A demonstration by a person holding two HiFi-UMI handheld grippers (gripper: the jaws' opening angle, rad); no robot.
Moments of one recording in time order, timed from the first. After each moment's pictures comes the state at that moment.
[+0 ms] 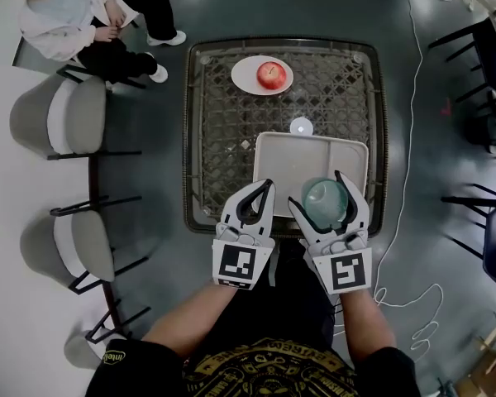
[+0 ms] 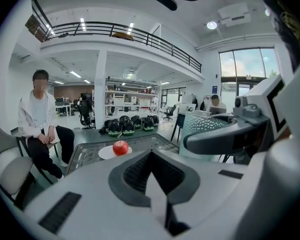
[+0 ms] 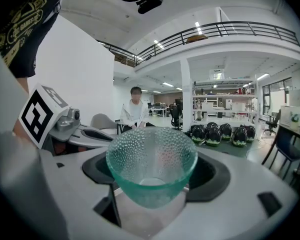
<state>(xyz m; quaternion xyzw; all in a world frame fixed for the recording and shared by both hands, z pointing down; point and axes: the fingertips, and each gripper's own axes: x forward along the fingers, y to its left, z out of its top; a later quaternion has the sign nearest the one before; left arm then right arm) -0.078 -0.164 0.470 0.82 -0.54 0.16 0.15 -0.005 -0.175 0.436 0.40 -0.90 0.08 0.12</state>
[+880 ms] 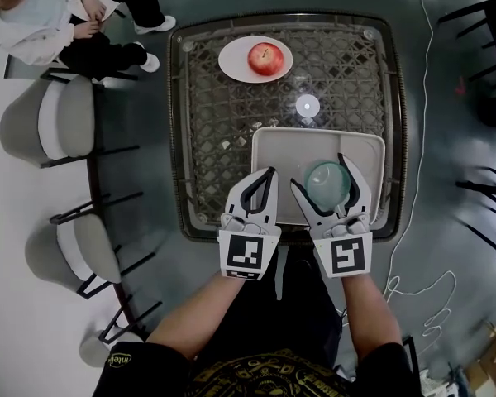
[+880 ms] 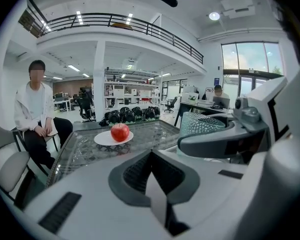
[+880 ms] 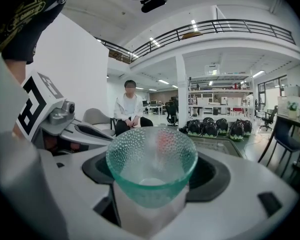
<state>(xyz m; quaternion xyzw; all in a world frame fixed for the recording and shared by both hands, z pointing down) -0.077 -0.198 0.559 0.81 -0.53 0.19 0.17 -0.005 -0.216 0.531 0.42 -0.89 0.09 0.13</state>
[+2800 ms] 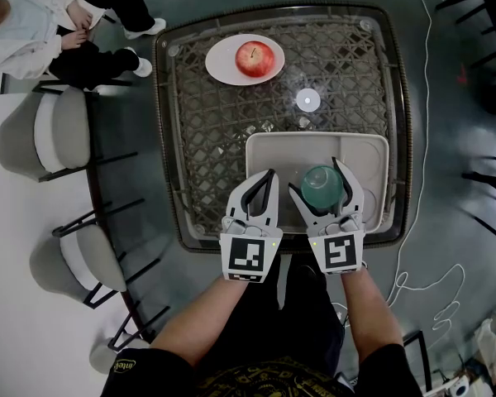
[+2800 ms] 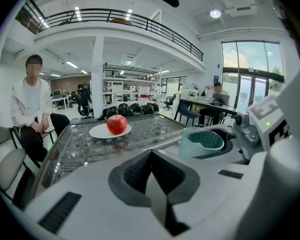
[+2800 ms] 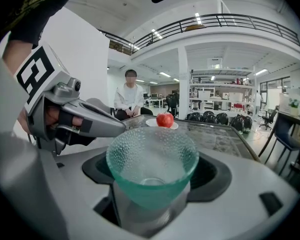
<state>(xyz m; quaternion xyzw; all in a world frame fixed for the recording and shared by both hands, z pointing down) -0.072 -0.206 0.594 0.81 -0.52 0.21 0.18 -0.004 -0.209 0.602 0.41 -0.89 0.08 0.19</state>
